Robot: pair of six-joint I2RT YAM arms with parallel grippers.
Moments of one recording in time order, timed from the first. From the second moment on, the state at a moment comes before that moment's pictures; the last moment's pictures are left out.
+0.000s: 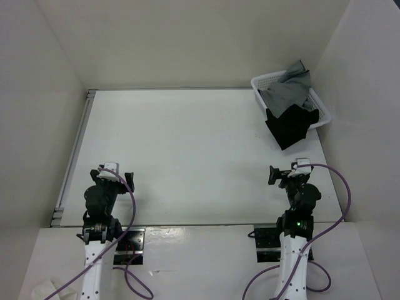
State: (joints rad) left arm 0.12 0.01 0.05 -0.21 0.15 0.08; right arm -0.29 0.01 0.05 -0.12 -0.32 -0.07
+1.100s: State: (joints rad) left arm 0.12 0.01 0.05 -0.21 0.15 0.08; right arm -0.29 0.01 0.05 -0.11 -0.29 -0.02
